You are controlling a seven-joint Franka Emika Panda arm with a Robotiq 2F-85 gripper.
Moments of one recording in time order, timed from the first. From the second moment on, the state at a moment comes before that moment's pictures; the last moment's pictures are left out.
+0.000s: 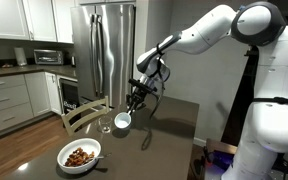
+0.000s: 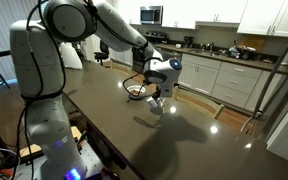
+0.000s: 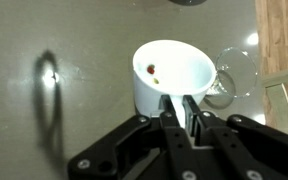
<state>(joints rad) -0.10 0.15 -0.11 -2.19 0.81 2.33 0.71</state>
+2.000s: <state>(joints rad) -0.16 0.31 -0.16 -2.10 0.99 2.19 0.63</state>
